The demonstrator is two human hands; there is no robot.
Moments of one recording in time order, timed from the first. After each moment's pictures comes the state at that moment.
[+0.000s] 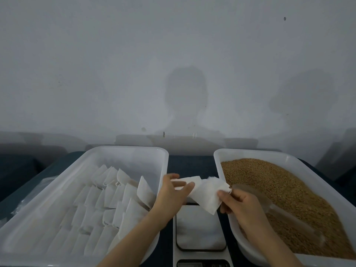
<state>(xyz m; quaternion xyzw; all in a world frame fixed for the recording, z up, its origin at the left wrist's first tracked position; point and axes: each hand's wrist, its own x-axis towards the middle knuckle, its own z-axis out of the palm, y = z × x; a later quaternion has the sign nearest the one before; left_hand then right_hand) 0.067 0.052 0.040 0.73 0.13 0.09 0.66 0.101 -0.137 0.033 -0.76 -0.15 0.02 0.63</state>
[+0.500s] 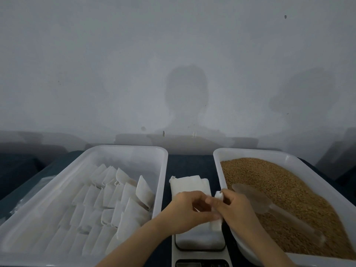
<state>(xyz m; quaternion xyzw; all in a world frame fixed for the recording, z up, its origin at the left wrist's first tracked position) 0.060 0.039 0.026 0.85 -0.11 0.02 0.51 0.098 -0.127 0.034 -0.81 -0.23 -0.02 0.53</state>
